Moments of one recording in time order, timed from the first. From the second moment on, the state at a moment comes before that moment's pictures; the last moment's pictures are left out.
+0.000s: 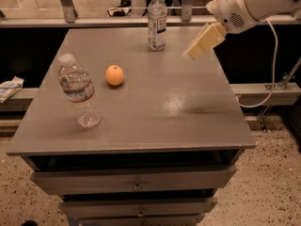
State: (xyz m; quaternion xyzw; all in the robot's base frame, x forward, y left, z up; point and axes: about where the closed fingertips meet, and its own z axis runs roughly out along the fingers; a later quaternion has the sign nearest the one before) arm 0.627 -0.143 0.987 -0.51 0.75 0.09 0.41
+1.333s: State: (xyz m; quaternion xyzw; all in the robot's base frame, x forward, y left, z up) arm 0.752 -0.088 0.969 -0.38 0.75 0.15 0.52
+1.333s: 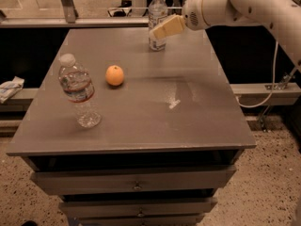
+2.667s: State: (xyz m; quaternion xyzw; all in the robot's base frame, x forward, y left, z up) arm 0.853 -0.058 0.933 -0.30 0.75 0.18 0.57
